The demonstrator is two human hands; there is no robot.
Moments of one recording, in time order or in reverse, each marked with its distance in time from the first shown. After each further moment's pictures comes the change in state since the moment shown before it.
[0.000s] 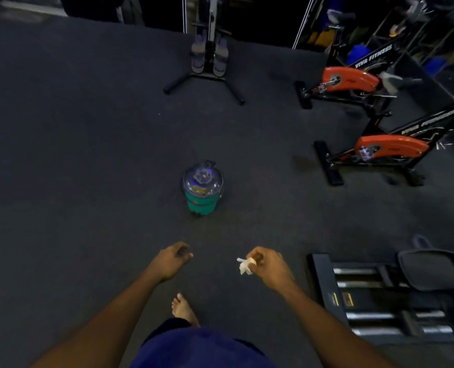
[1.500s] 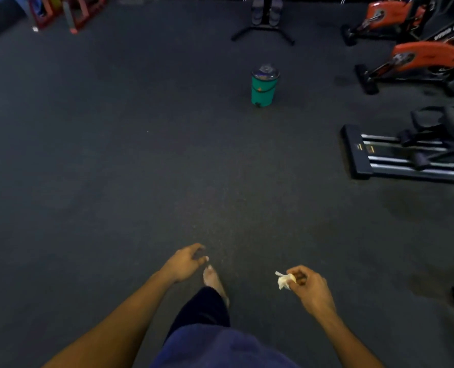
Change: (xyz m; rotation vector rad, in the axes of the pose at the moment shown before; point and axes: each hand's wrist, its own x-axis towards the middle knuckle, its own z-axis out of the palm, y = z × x) left_hand -1.000 -0.569 0.501 0.037 -0.001 -0.101; right_hand -1.093 0.326 0.527 0.084 0.078 0.046
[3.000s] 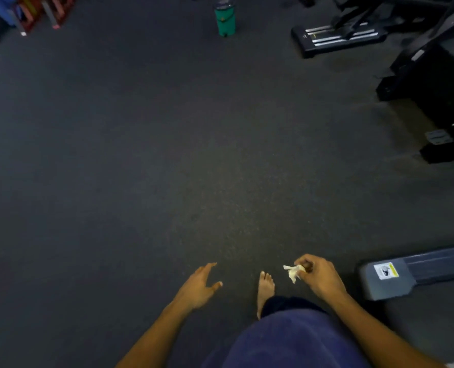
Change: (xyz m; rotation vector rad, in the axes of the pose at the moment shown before) left_hand -0.928 -0.582 0.598 0.229 -0.083 0.070; right_hand -1.122 0.388 0.365 0.052 -0.013 0.120
